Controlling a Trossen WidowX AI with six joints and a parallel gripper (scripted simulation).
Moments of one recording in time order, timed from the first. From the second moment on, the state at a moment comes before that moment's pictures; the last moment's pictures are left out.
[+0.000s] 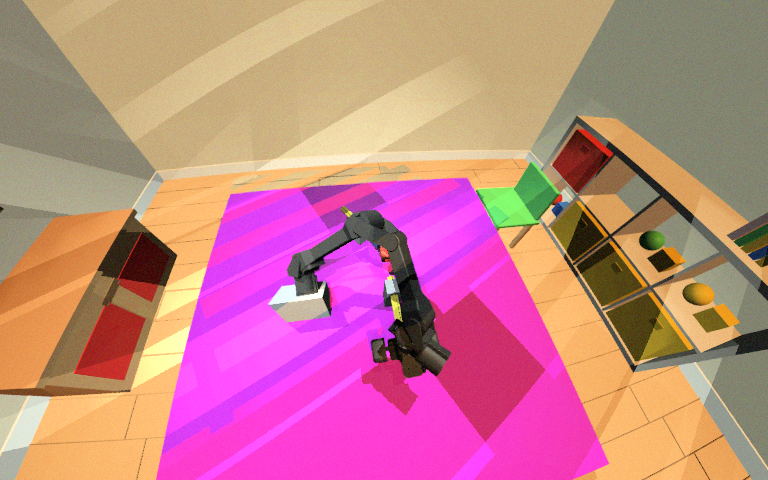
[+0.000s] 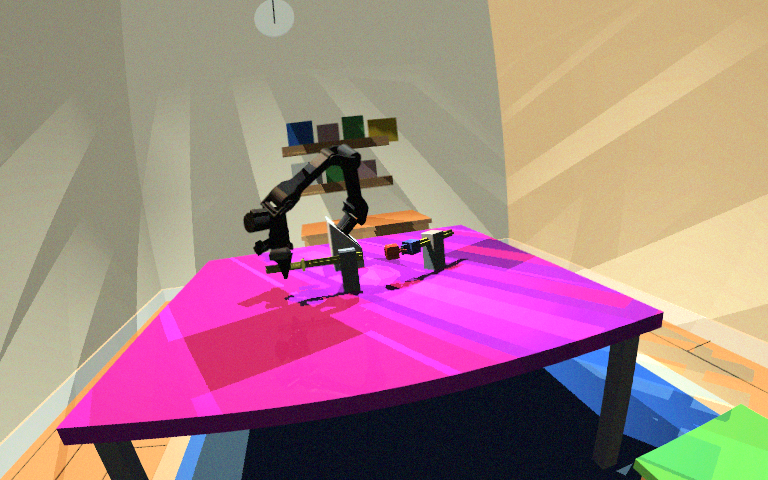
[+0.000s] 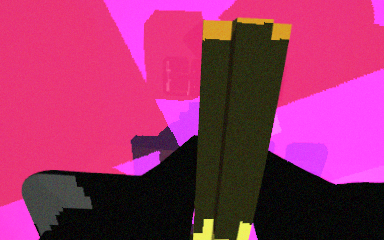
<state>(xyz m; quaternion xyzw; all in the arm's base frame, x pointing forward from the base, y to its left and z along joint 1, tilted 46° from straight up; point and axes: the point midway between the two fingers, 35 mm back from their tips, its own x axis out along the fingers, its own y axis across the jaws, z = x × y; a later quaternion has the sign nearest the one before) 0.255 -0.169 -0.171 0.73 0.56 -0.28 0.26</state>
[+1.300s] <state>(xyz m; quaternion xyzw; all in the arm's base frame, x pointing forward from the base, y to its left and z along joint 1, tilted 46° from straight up) 0.256 -0.163 -0.165 0.71 0.59 -0.29 0.25</state>
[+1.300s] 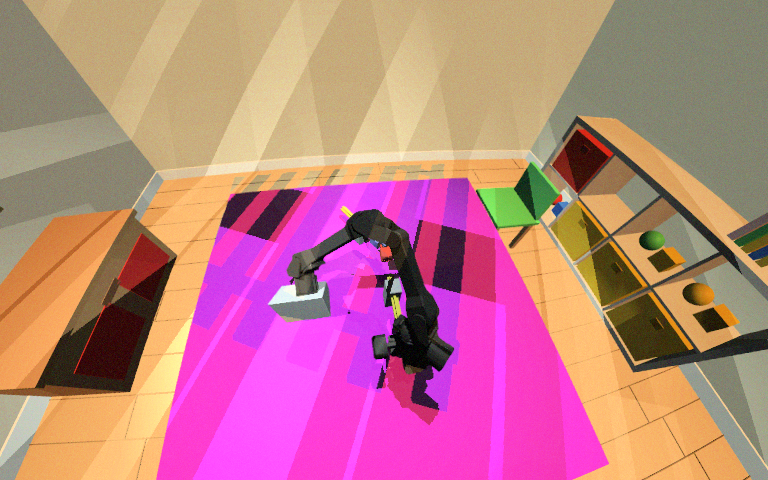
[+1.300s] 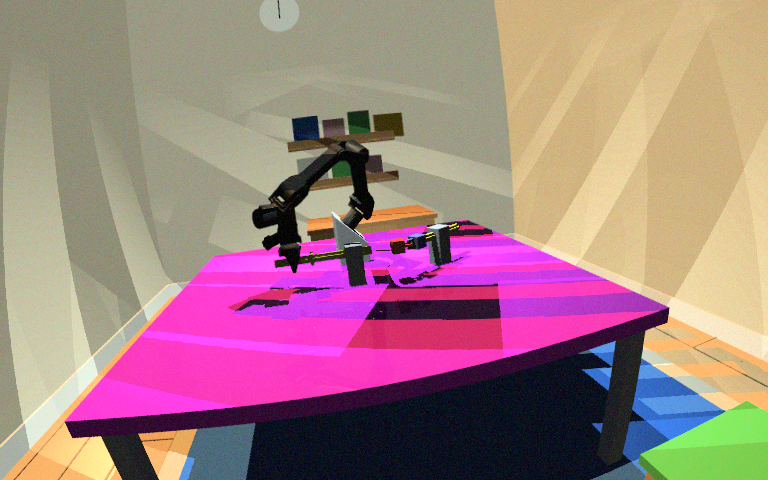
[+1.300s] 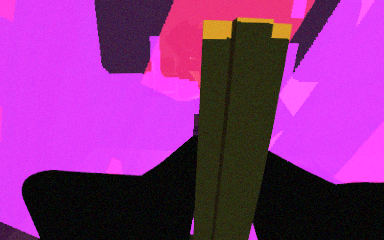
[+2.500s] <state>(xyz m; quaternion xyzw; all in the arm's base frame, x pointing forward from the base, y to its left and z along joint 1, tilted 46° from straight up) 0.263 -0.123 -0.126 0.71 0.60 -0.29 0.25</state>
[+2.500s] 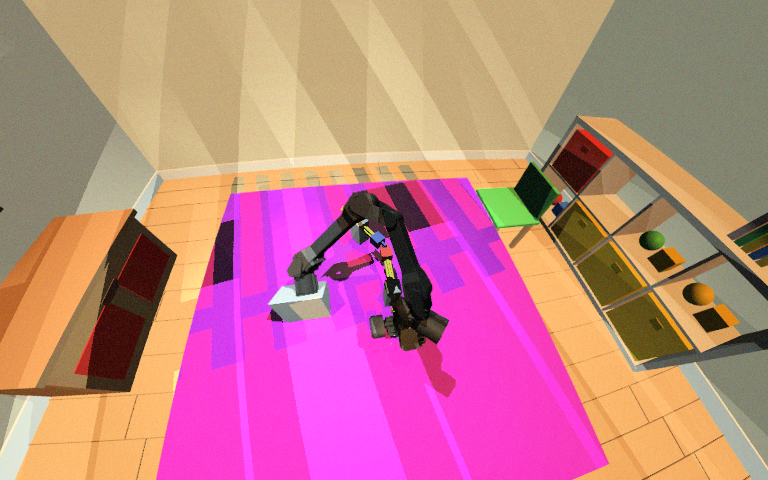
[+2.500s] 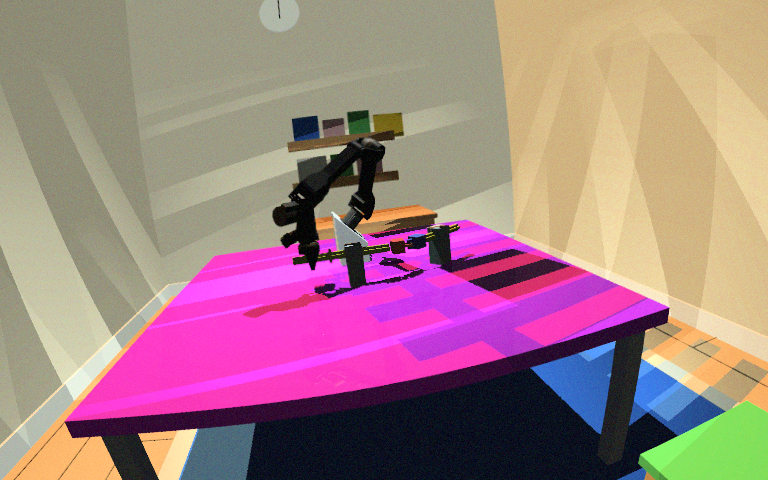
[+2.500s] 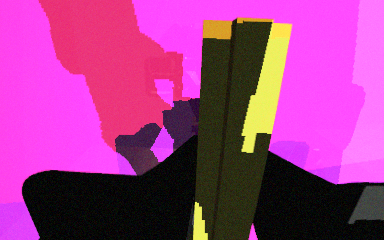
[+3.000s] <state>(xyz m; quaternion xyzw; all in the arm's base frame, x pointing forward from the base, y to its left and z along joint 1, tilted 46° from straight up) 0.266 -0.107 -0.111 0.70 0.60 -0.29 0.25</state>
